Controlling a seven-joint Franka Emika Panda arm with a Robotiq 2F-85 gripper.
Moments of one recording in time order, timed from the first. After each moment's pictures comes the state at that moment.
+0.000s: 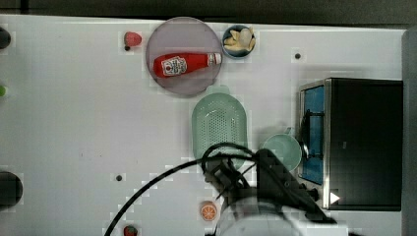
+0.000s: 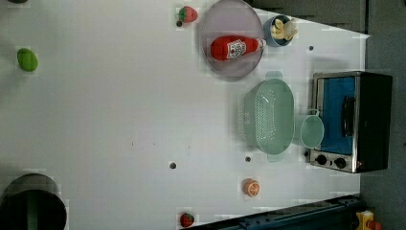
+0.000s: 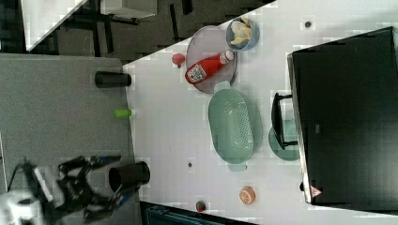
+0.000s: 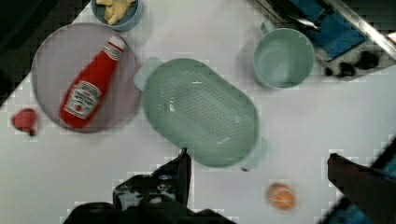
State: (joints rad) arm -0.03 -0.55 -0.04 -2.15 -0.05 0.17 0.02
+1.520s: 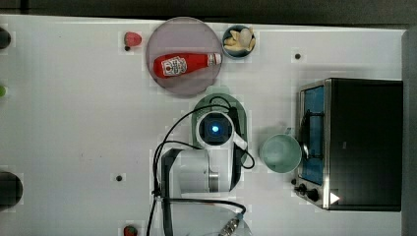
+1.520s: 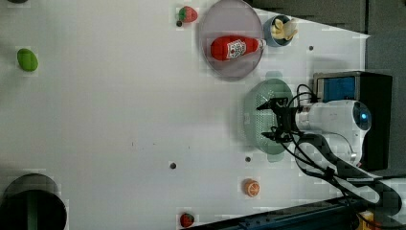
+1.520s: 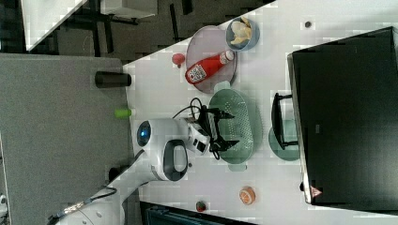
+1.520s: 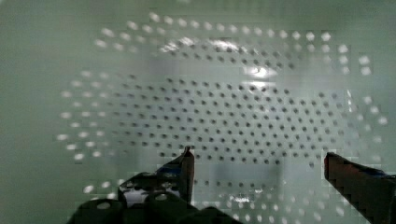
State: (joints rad) arm 0.00 0.34 0.00 -2.41 -0.05 1.11 0.69
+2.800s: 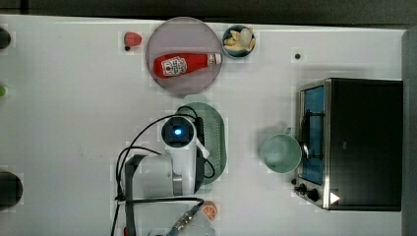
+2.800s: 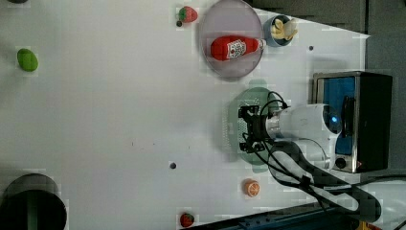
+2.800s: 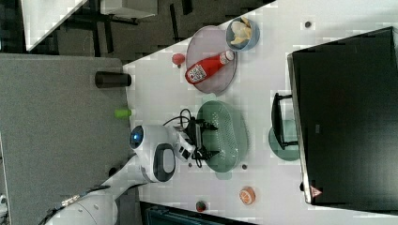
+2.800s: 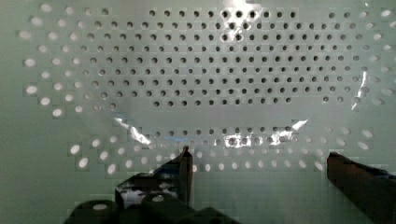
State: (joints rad) arm 0.09 0.38 0.12 -2.42 0.12 1.10 0.80
